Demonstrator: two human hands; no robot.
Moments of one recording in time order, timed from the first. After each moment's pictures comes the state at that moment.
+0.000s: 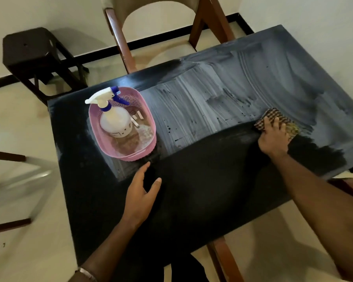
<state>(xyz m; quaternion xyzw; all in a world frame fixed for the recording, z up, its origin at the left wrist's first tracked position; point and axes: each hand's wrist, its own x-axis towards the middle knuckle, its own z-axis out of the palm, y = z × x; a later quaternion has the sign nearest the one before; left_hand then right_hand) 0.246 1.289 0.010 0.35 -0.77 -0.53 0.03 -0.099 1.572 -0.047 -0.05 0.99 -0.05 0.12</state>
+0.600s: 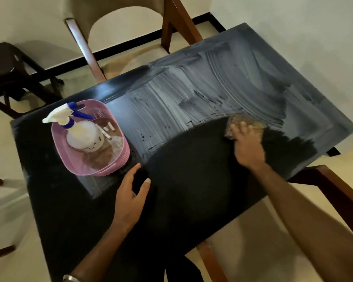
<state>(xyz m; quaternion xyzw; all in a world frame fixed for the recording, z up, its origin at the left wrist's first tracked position) 0.205 1.311 0.008 0.32 -0.78 -0.54 0.03 -0.064 1.598 -0.041 -0.17 0.98 -0.07 0.07</state>
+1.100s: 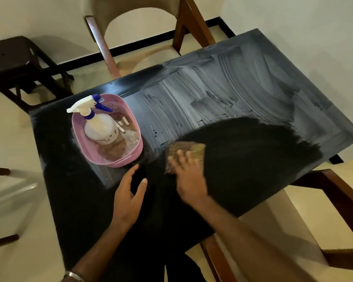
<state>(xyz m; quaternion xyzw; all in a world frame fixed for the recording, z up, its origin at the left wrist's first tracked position) 0.241 1.290 0.016 0.34 -0.78 -0.53 0.05 0.111 1.445 -0.034 -0.32 0.93 -0.12 0.15</state>
